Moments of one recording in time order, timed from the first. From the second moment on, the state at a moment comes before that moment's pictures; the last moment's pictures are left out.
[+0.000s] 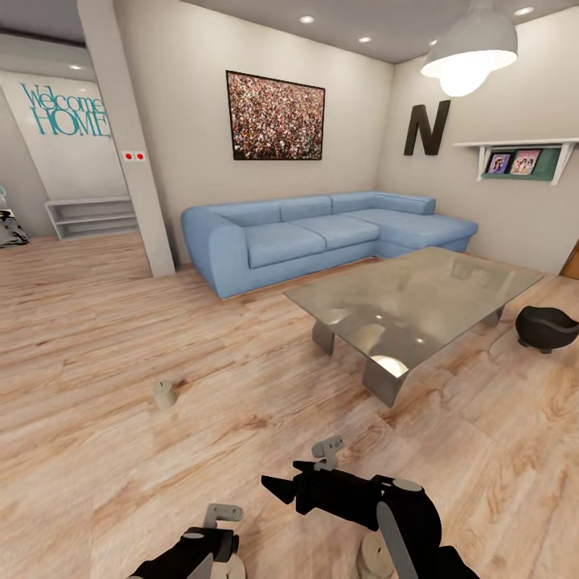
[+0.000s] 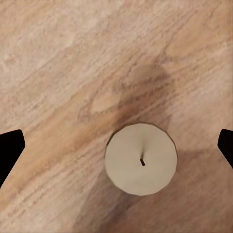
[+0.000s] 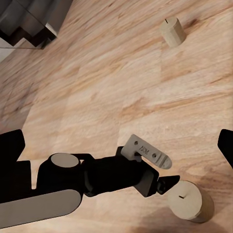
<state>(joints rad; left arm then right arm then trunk) -0.53 -0.06 -0.61 -0.23 0.54 0.13 0.19 -0.15 0.11 0.18 -1.58 -0.17 0.81 0.62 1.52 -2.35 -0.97</state>
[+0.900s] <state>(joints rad) -0.53 -0.06 -0.61 -0.24 0.54 0.12 0.13 -0.15 0.11 0.17 -1.59 -0.17 0.80 0.62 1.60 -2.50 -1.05</state>
